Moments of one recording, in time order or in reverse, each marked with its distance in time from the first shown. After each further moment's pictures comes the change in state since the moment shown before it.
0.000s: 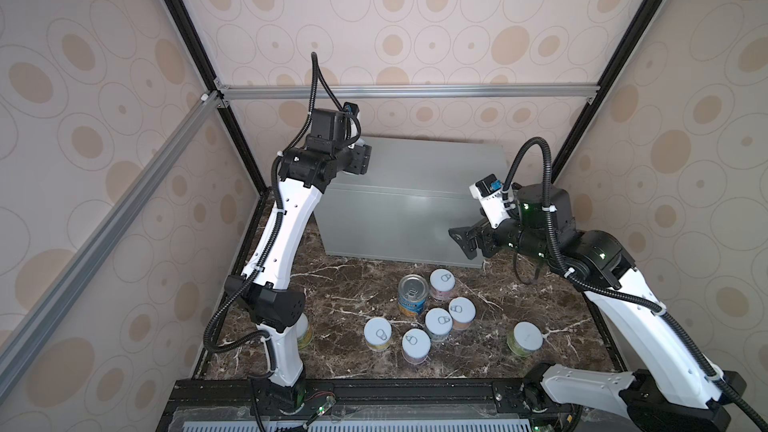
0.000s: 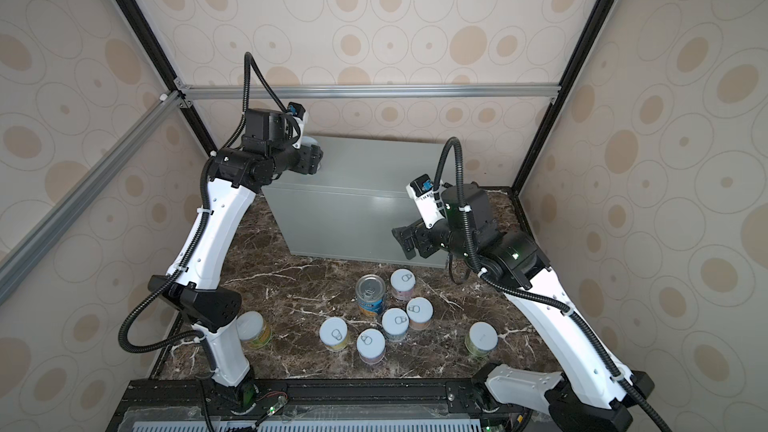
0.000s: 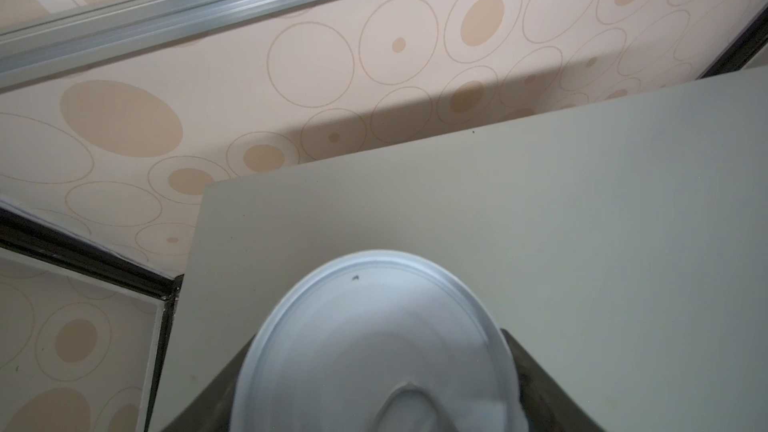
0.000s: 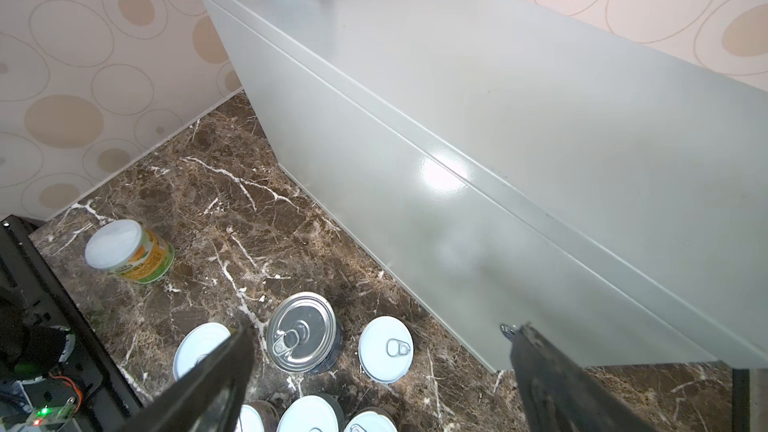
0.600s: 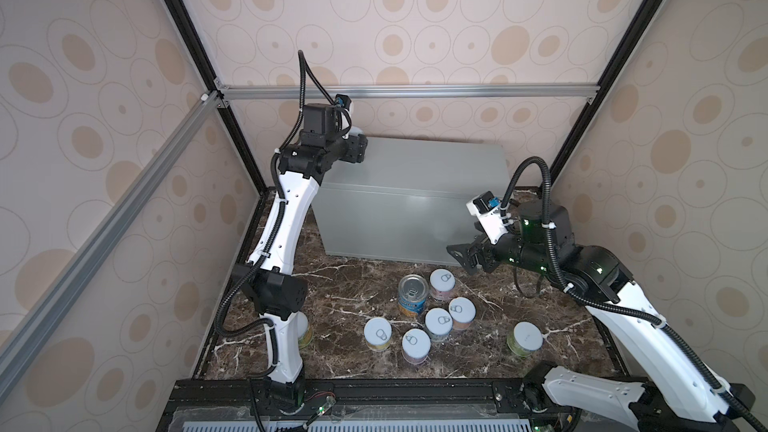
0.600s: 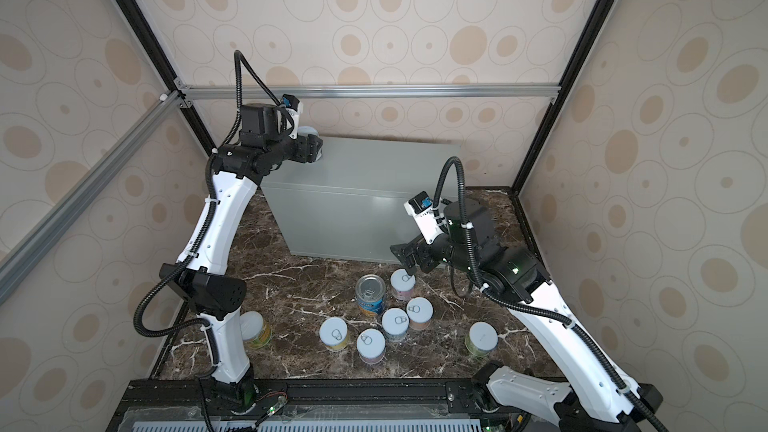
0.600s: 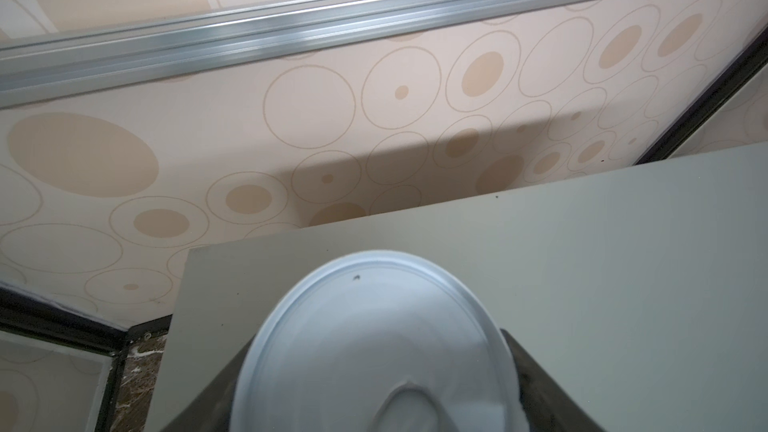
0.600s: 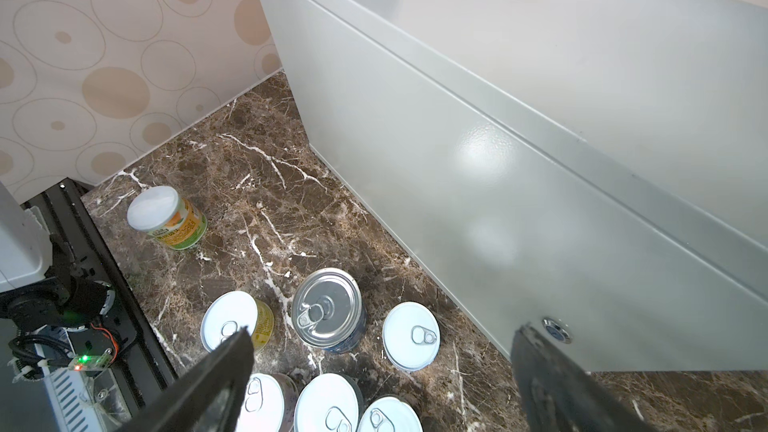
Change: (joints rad) left arm 0.074 0.098 0.050 0.122 0.157 -0.019; right arm 0.000 -0.081 -0.155 0.062 -0.090 -0.013
